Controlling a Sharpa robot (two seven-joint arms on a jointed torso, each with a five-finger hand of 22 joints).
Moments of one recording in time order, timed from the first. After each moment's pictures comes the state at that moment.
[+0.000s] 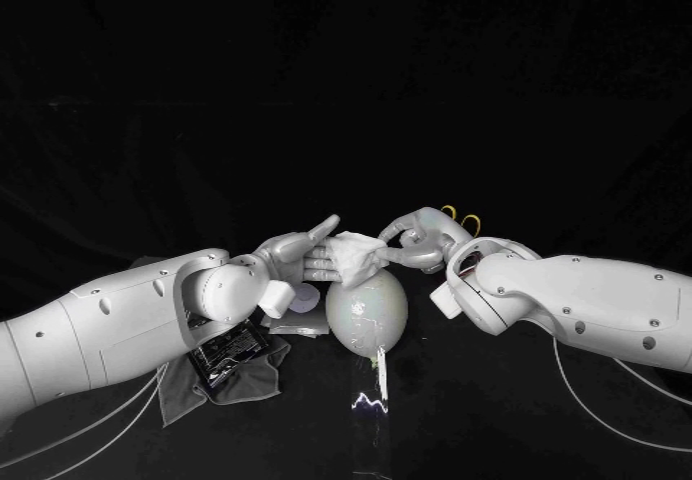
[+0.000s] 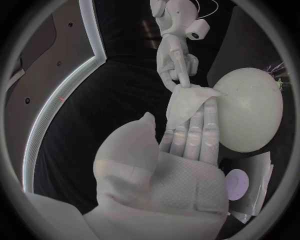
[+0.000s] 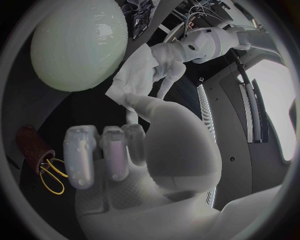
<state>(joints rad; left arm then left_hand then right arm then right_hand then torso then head) 1.26 -0.65 -0.07 1.35 0.15 -0.04 0.03 1.21 0.13 0.00 0.29 0.05 0.84 0.22 0.42 0.17 1.12 0.16 0.09 0.07 1.09 0.10 0.25 0.31 0.18 1.16 0.20 0.13 0.06 1.33 -0.81 -0.16 1.62 -0.73 -0.59 -0.12 1.32 -0.13 0.67 0.06 0.04 0.98 0.07 0.51 0.59 1.46 -0.01 1.48 1.31 1.47 -0.06 1.57 1.31 0.02 1.46 0.05 1.54 1.31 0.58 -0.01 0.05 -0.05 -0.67</state>
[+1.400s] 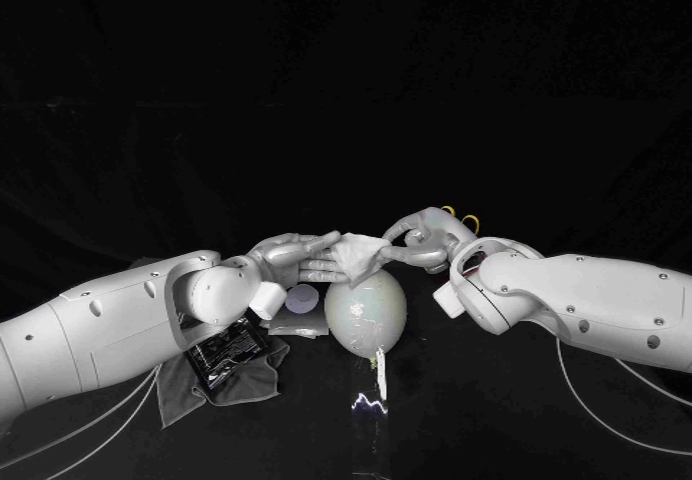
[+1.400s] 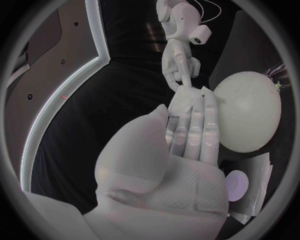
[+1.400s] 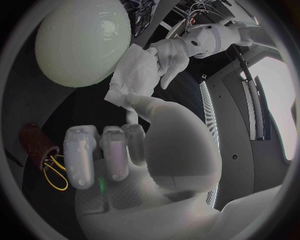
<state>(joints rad) 1.25 -0.66 -0.07 1.34 0.16 0.03 0.04 1.53 0.02 0.20 0.26 0.05 0.82 0.21 0.47 0.17 1.09 0.16 0.09 0.07 1.07 0.11 0.19 0.33 0.18 1.14 0.21 0.09 0.07 1.33 -0.82 -0.15 1.62 -0.71 -0.61 -0.14 1.32 -0.13 0.67 0.06 0.05 0.98 0.07 0.51 0.59 1.46 -0.01 1.48 1.31 1.47 -0.06 1.57 1.31 0.02 1.46 0.05 1.54 1.31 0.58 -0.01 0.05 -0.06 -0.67</state>
